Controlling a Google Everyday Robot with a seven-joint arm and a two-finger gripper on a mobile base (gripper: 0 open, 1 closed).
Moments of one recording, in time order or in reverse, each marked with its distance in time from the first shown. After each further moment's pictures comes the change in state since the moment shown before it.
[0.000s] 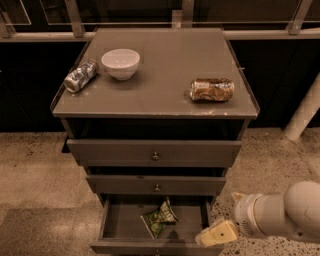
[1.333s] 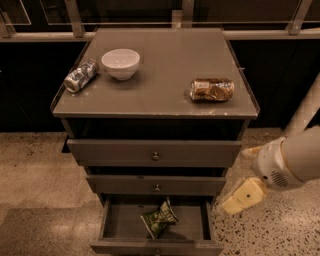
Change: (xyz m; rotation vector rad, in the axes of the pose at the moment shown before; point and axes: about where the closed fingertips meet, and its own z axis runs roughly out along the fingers) arm -0.094 -0.001 -0.117 -0.041 0.080 -0.208
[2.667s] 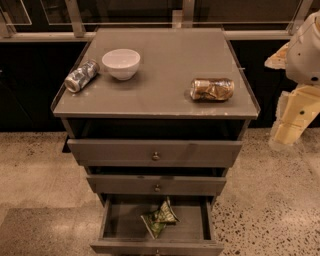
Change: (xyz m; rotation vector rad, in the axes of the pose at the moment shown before) arm -0.100 -0.035 -0.162 0.179 0.318 -0.444
